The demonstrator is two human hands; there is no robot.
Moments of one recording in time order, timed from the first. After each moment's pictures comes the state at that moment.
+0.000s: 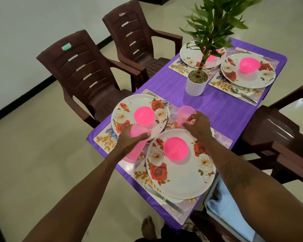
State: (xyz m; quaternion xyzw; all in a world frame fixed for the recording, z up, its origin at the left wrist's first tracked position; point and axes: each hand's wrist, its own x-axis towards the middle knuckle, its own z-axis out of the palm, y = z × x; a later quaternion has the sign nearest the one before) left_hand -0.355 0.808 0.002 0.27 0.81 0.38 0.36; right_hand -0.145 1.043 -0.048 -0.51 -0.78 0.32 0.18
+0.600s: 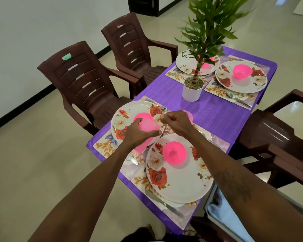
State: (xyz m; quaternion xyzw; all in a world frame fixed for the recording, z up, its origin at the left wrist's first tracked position) left_hand -0.350 0.857 0.026 0.34 0.83 0.32 0.28; right_hand -0.198 1.008 0.018 -0.29 -0.80 0.47 0.24
